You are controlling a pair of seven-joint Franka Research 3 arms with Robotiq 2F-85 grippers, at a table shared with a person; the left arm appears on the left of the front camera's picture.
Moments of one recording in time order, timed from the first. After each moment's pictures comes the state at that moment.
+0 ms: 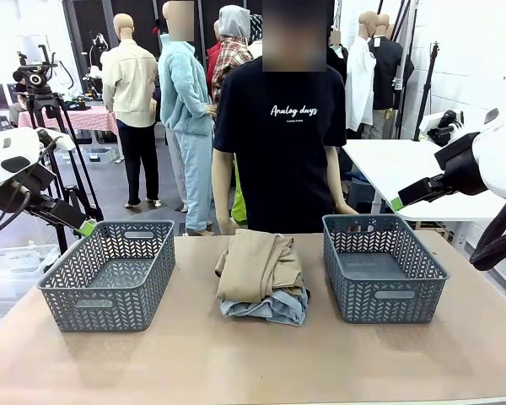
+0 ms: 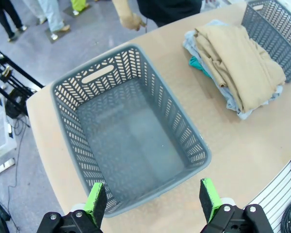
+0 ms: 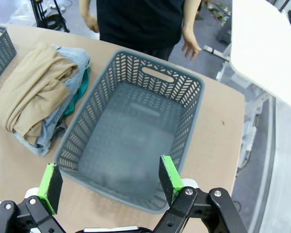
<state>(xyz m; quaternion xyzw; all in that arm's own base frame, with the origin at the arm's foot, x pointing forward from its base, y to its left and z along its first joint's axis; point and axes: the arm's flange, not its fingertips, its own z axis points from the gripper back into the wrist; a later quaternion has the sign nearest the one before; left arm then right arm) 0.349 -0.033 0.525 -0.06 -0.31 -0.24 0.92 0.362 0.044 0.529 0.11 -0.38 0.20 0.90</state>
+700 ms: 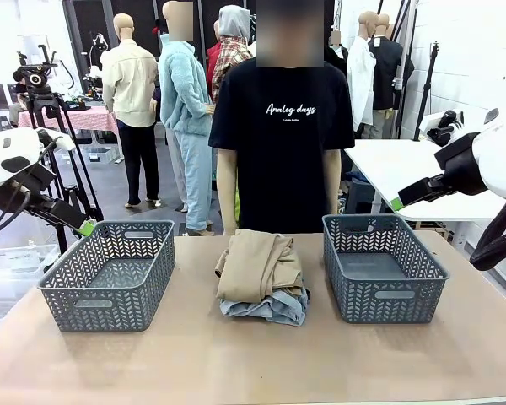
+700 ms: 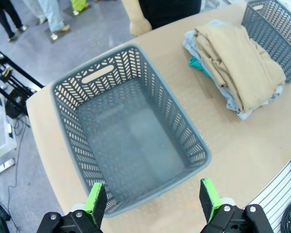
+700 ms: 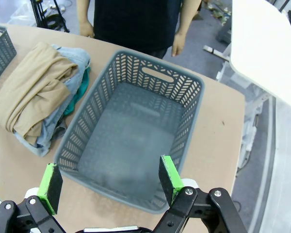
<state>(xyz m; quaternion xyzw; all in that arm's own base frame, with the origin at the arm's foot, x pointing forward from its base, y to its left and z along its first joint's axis) 0.349 -0.033 0.525 -0.06 -0.31 -0.24 0.92 0.362 0.044 0.529 0.11 -0.38 0.20 0.90</state>
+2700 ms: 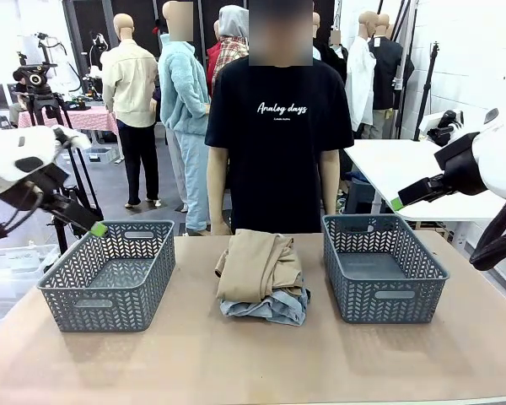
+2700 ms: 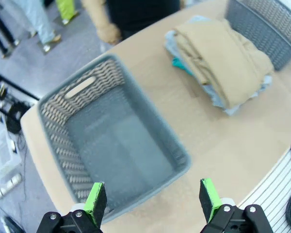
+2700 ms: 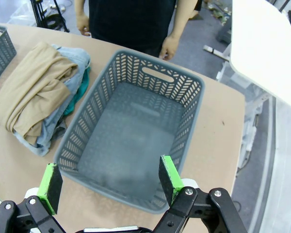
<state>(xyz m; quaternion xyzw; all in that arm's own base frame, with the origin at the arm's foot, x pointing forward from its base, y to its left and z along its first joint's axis) 0.338 -0.086 0.536 -0.05 -0.31 -0.31 0.90 0.362 0.045 0.529 0.11 -0.38 0.20 0.90</state>
